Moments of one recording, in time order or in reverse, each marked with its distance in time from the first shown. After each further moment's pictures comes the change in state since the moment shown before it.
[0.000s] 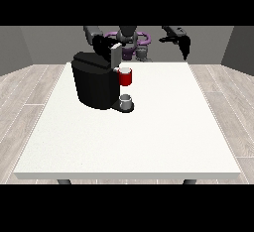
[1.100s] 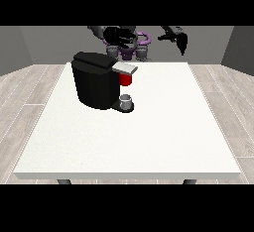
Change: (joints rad) left arm 0.049 -0.010 -0.041 0.010 -0.008 0.013 -0.071; right arm 0.000 0.103 0.100 -0.019 0.039 0.007 -0.082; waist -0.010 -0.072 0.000
